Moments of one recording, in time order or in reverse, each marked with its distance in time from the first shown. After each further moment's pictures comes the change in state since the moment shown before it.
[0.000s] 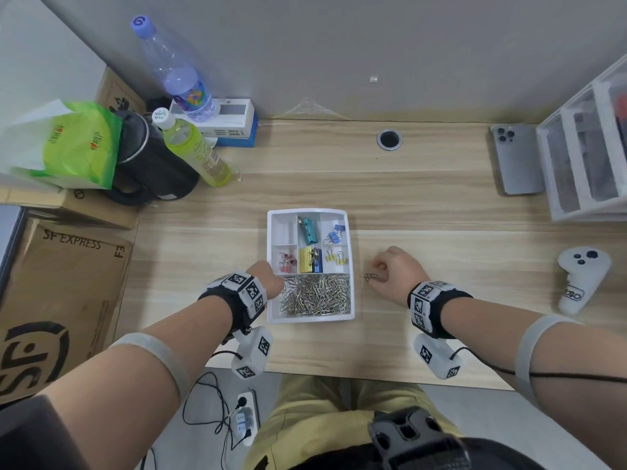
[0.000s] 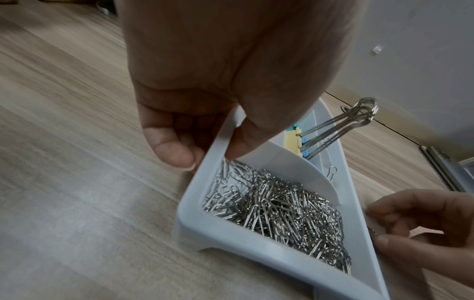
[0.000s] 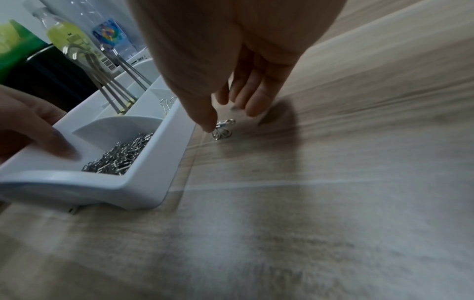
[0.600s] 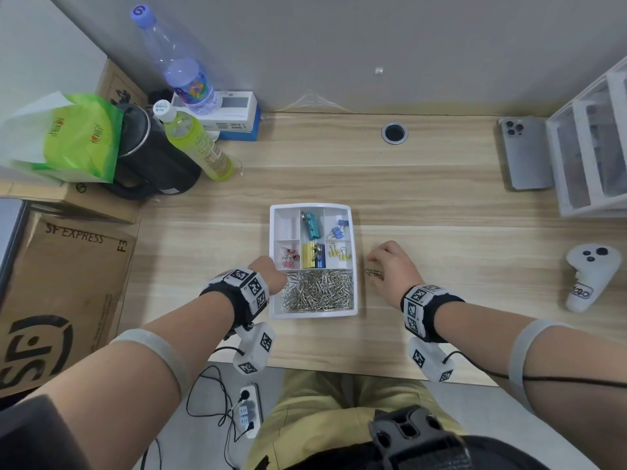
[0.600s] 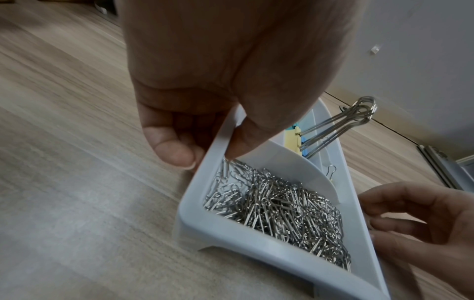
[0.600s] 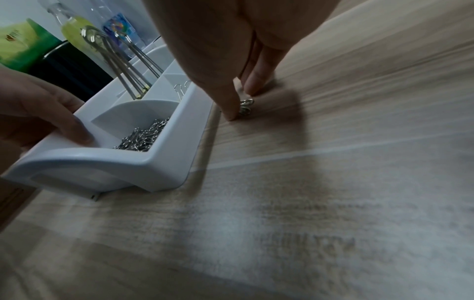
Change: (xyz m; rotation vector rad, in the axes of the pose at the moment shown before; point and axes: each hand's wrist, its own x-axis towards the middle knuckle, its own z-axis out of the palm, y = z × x) left_hand 0.003 -0.001 0.001 0.000 0.001 0.001; right_hand -0.002 -0.004 0.022 0.109 0.122 -0.077
